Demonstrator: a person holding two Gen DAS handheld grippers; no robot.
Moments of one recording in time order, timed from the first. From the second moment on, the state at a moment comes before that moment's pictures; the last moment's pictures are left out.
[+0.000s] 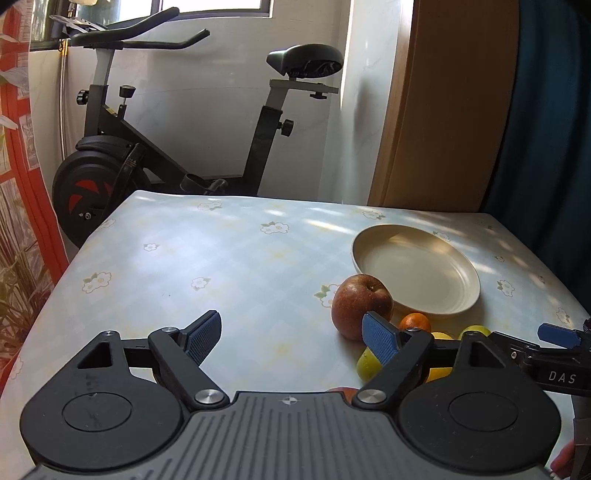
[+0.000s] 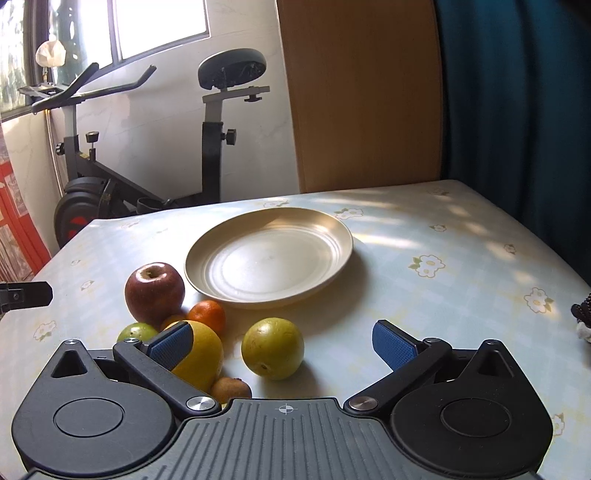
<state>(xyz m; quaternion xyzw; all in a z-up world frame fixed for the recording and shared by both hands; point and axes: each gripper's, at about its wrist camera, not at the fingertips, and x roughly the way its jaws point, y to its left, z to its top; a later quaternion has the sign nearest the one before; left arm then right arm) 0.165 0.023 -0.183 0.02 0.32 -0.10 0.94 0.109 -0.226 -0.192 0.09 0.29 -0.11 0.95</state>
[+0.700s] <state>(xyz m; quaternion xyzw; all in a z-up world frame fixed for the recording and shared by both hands) 0.163 0.000 -0.179 0.07 0.34 -0.12 0.93 0.094 -0.219 -0.199 0.02 0.34 -0.01 0.94</state>
